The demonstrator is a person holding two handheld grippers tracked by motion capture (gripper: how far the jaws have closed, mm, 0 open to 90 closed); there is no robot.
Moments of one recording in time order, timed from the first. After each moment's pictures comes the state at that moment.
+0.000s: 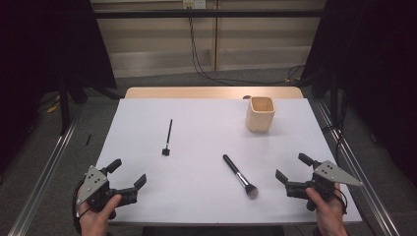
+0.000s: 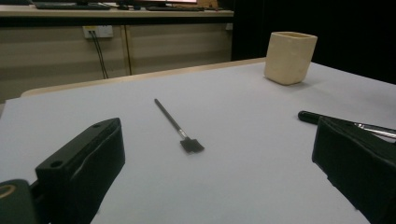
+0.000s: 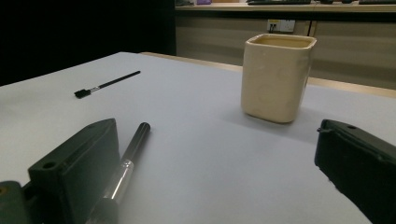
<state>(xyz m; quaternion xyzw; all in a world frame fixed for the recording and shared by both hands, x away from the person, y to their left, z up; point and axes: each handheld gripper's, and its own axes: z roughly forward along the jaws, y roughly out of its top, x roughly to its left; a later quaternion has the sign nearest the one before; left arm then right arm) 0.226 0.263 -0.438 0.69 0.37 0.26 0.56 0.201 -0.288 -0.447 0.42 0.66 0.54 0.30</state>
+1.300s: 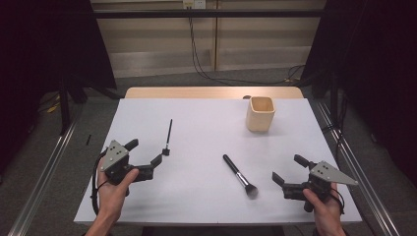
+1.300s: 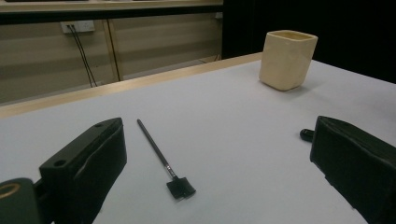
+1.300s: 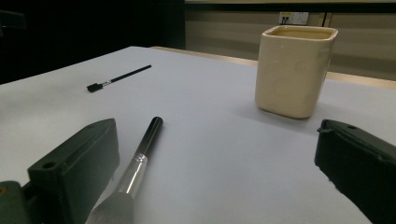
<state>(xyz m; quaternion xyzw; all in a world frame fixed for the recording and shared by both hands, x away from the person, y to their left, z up) 0.281 0.223 -0.413 0.72 0.35 0.24 0.55 0.202 -0.282 -0.449 0.42 0.67 0.55 0.28</state>
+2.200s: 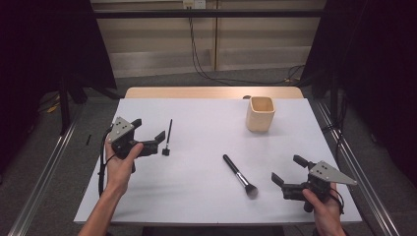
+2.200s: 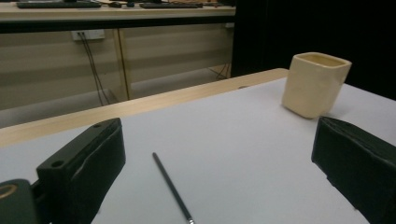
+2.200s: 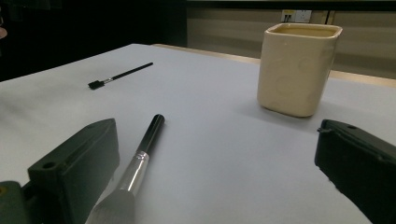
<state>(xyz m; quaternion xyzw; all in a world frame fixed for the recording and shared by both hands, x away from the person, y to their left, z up) 0.339 0.214 -0.401 0.71 0.37 0.26 0.55 0.202 -0.281 -0.450 0.41 0.68 0.54 0.27</state>
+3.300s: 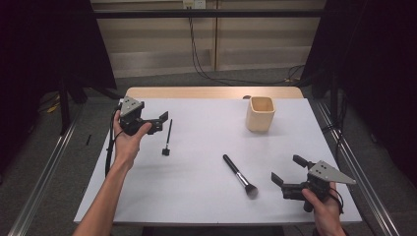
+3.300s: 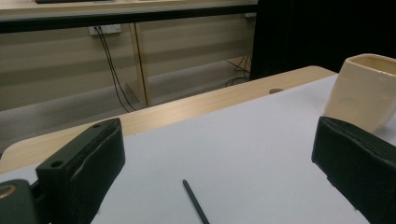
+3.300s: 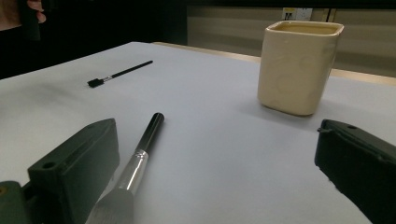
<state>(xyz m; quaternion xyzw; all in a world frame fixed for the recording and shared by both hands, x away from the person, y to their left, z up) 0.404 0.200 -0.391 0.71 0.38 0.27 0.52 0.203 -0.281 -0.451 0.41 0.68 0.54 0.27</state>
